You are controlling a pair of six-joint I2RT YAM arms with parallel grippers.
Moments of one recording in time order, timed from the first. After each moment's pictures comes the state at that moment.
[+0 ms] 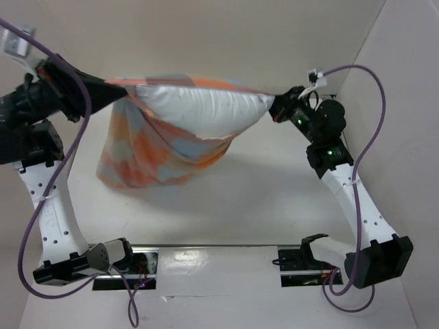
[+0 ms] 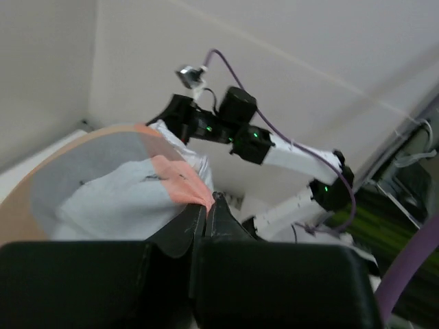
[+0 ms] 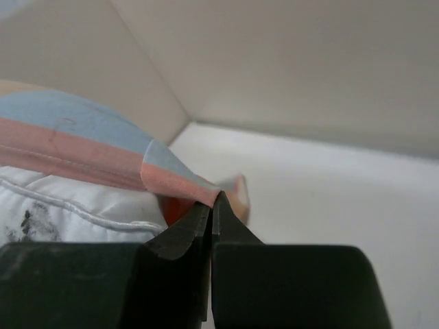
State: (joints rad) left arm 0.40 1.23 1.78 0.72 1.30 -1.61; right arm 0.22 1.16 1.21 0.15 -0.33 0.45
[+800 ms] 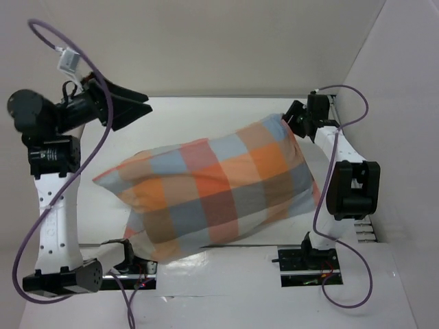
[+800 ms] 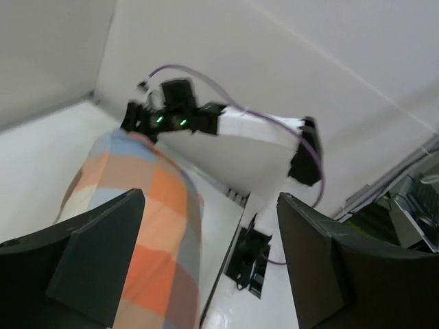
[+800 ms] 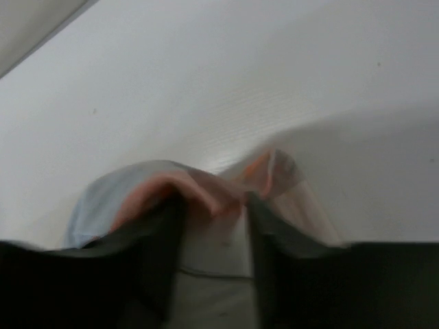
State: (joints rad) left arm 0.15 1.11 1.55 0.11 1.22 -0.98; right arm -0.02 1.69 1.27 -0.22 -0.18 0.55
